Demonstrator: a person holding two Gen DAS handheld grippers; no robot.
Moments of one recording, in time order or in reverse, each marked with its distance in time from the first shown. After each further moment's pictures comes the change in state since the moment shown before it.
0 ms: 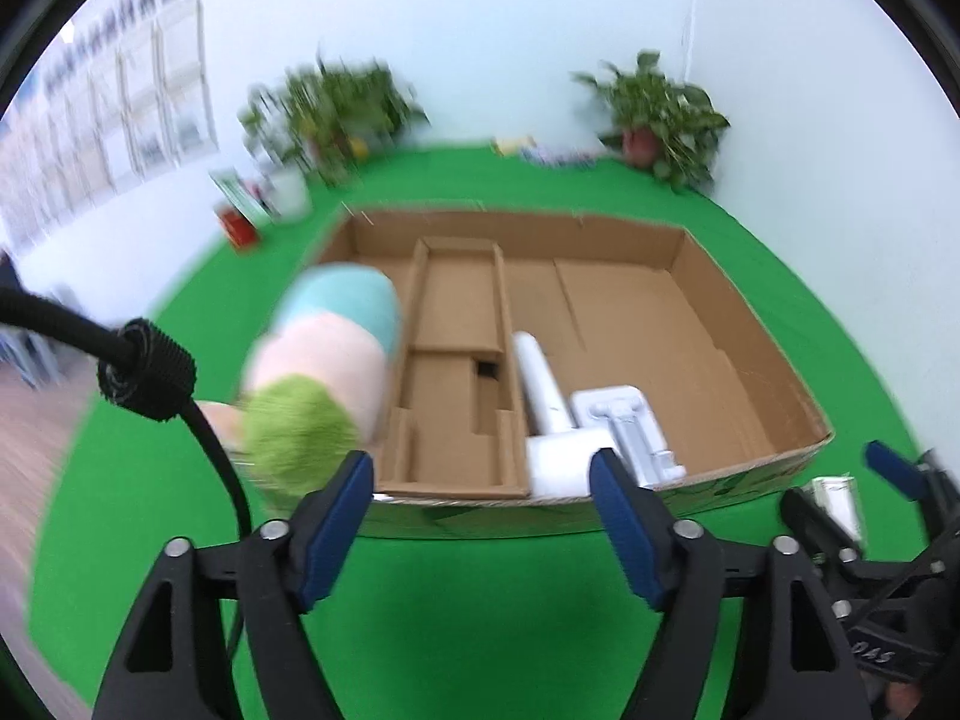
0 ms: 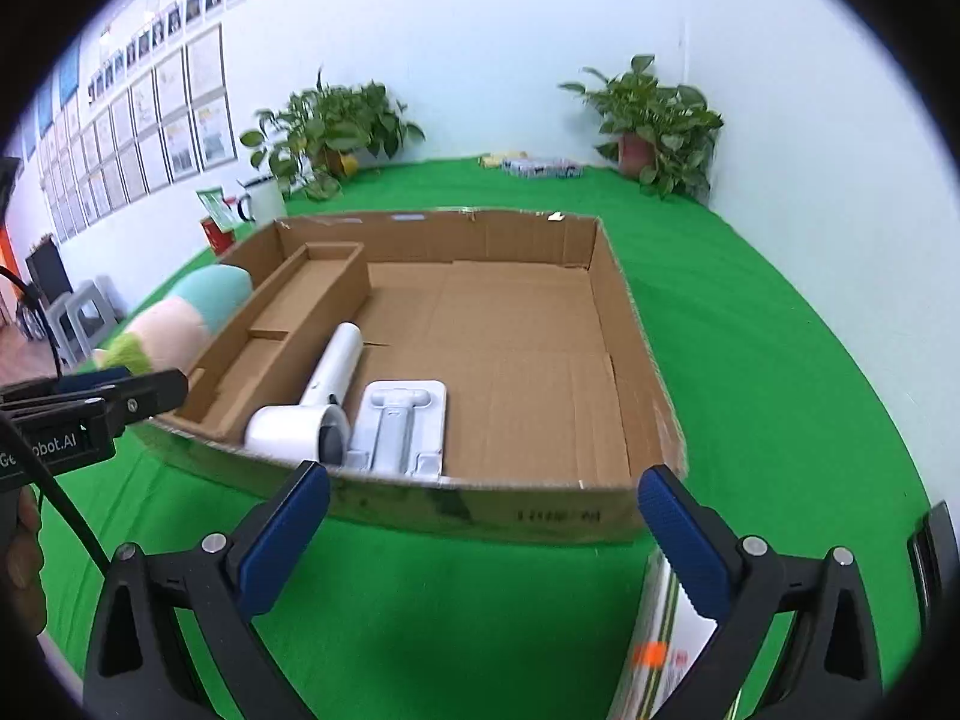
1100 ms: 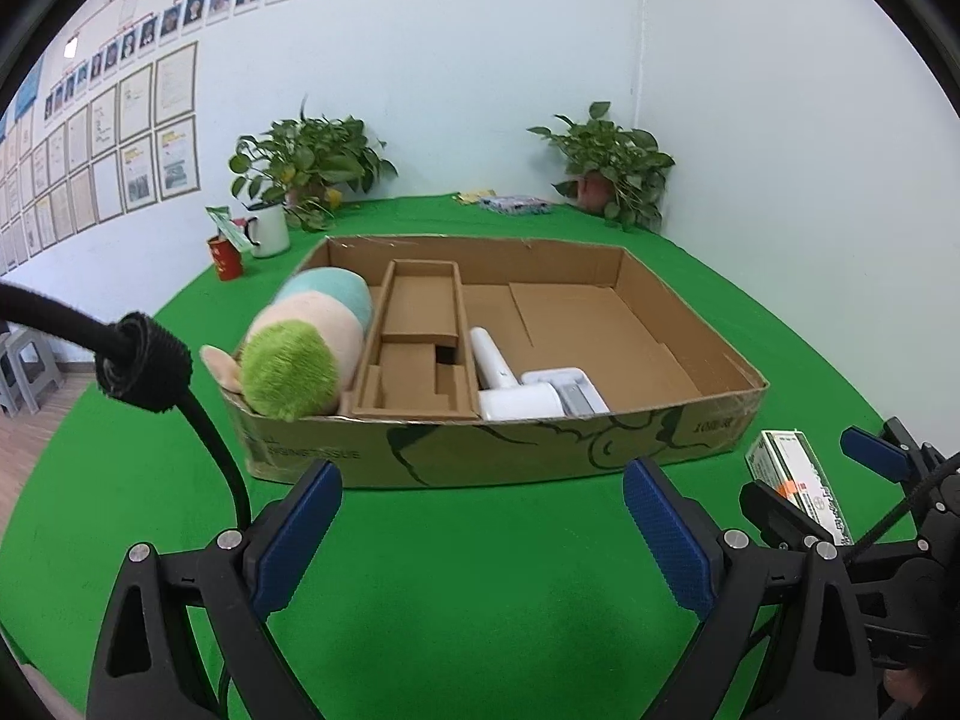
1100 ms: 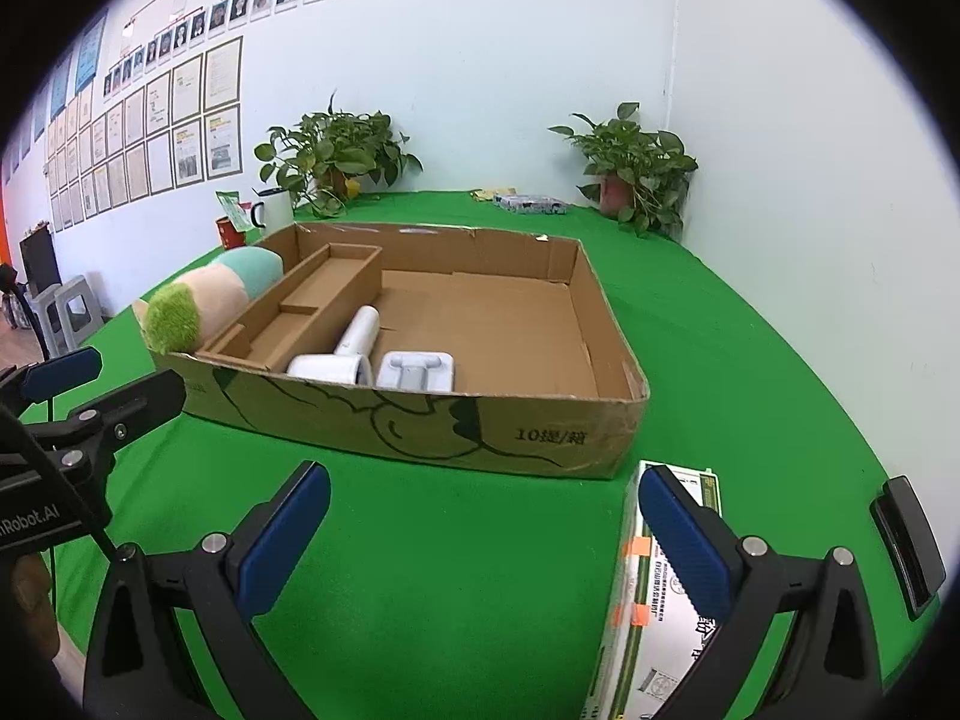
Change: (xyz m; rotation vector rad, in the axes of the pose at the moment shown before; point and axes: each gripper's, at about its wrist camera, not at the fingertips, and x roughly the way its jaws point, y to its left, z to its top) left arm -0.047 -0.004 -0.068 0.005 -0.125 -0.133; right arm -0.037 0.018 -0.051 -0.053 -0.068 -0.082
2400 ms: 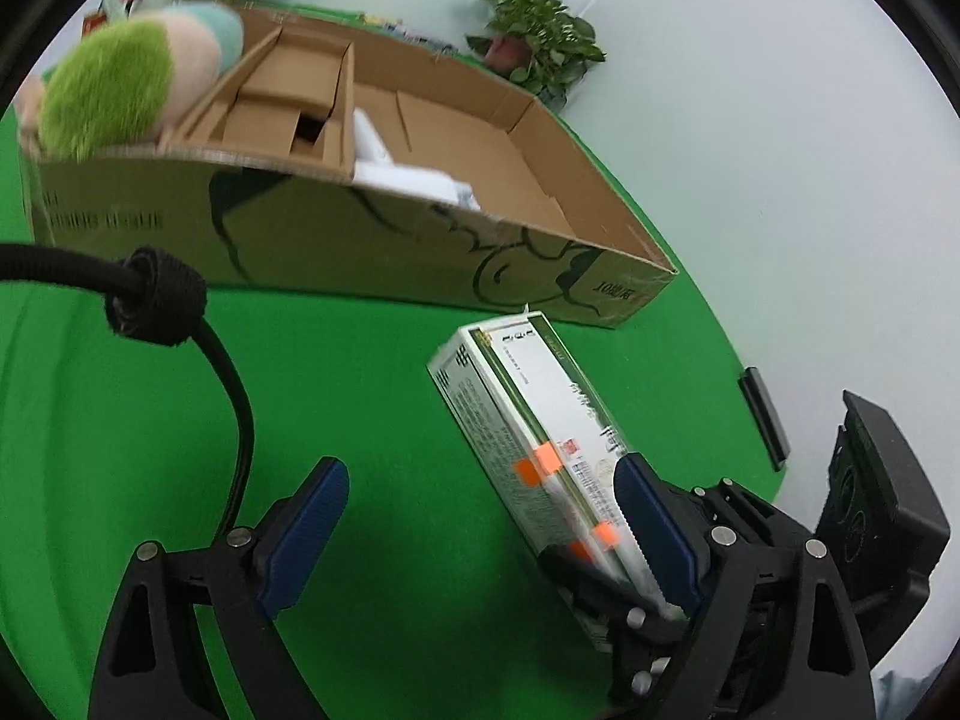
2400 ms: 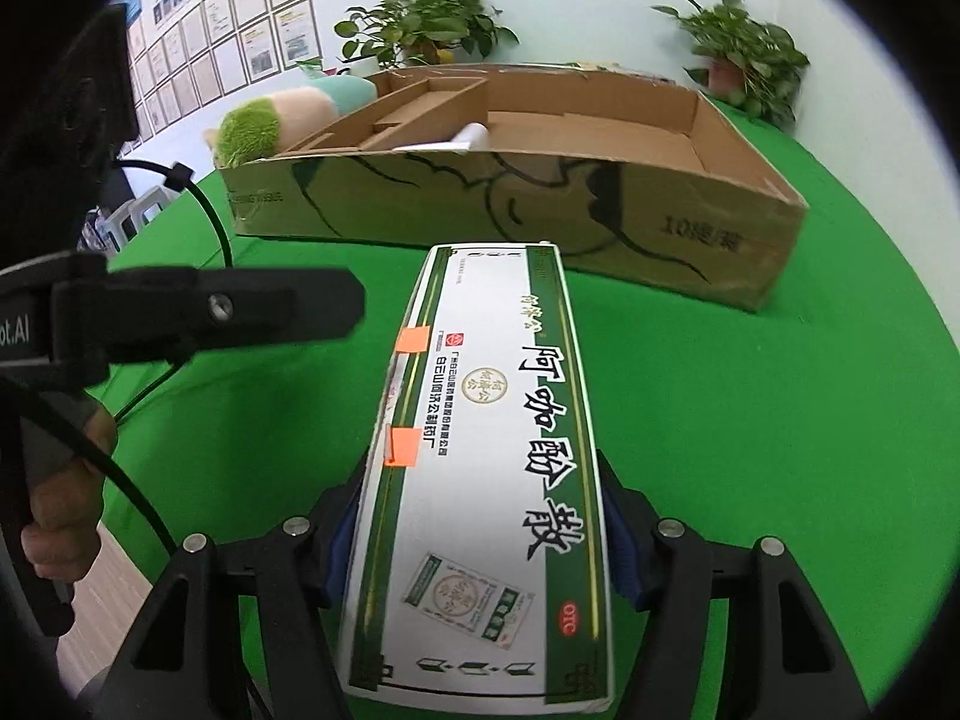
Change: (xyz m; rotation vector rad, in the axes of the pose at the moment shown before) left arm 0.099 0.010 -0.052 -0.220 0.386 -0.475; right arm 0.015 0.020 -0.066 -0.091 0.291 0.267
